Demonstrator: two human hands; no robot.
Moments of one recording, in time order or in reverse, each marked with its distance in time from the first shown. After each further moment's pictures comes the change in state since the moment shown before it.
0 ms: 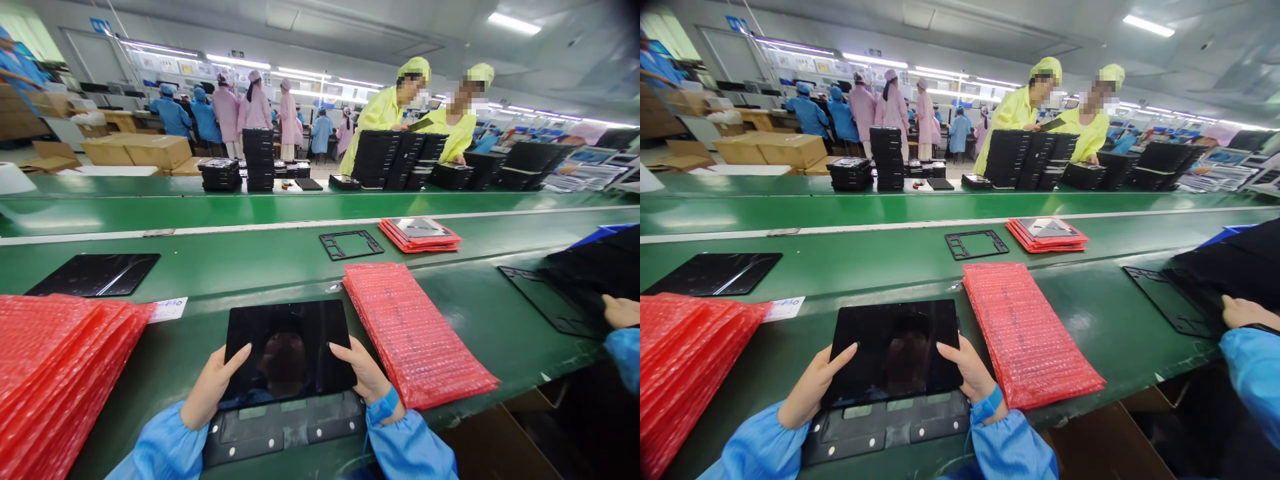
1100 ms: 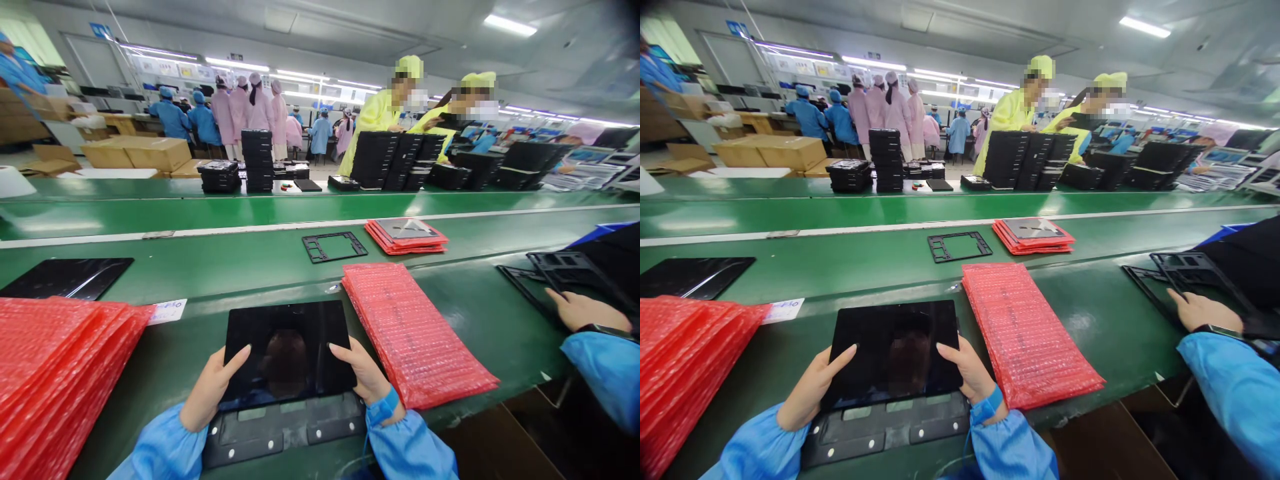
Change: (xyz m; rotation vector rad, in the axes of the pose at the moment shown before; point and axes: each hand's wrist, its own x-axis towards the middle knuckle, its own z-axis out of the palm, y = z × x) left_hand 0.004 -0.004 -0.002 0.035 -0.012 0.009; right_hand 0.000 0.000 0.001 0.023 0.010 0.001
